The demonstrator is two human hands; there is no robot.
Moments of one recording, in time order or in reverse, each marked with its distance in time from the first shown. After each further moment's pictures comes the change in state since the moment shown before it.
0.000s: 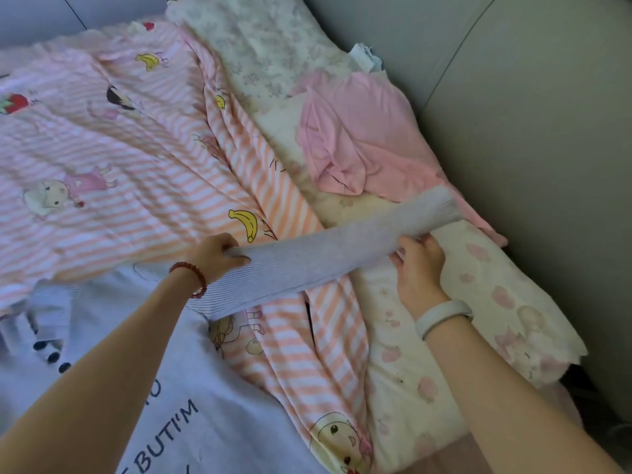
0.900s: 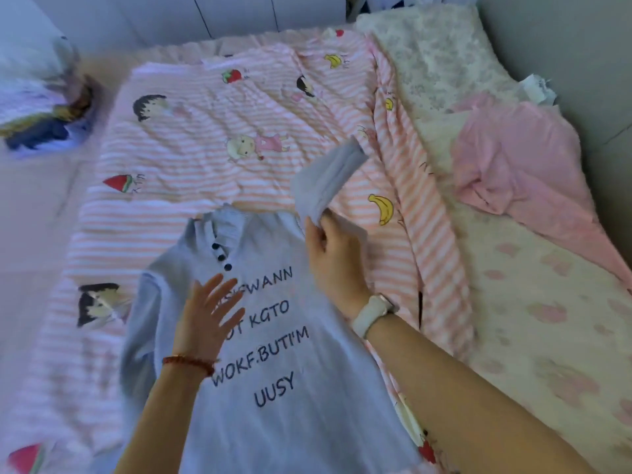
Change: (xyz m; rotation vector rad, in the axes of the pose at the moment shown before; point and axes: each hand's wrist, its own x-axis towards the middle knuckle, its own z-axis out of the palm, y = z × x) left_hand -0.256 -0.102 -0.019 -1.545 0.593 -0.461; right_hand -0.221 0.046 0.147 -0.501 -0.874 -0.858
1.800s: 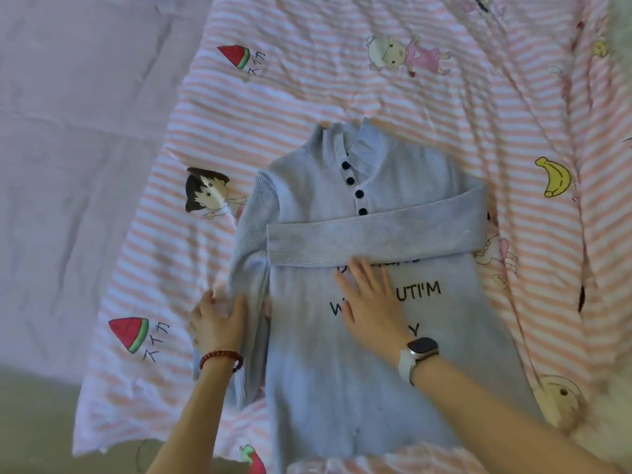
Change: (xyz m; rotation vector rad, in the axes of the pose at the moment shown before) left_hand 0.004 -0.066 -0.242 0.741 0.634 -0.048; right_hand -0.165 0.020 0.167 -0.877 -1.028 -0.039
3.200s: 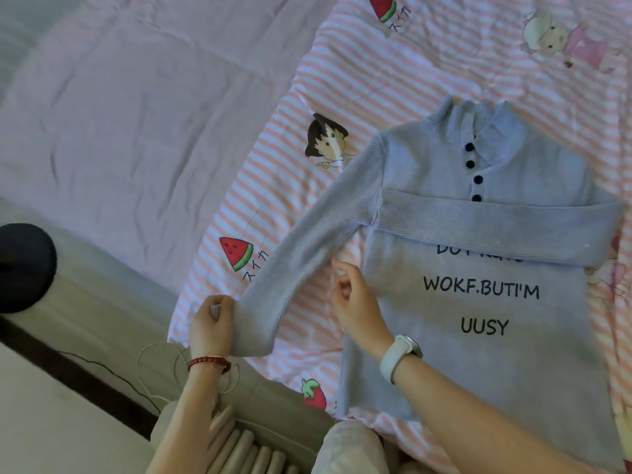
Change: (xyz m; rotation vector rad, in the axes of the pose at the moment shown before) left_hand -0.006 -0.132 -0.124 -0.179 0.097 -0.130; right_hand -0.005 -0.168 0.029 0.943 0.003 0.048
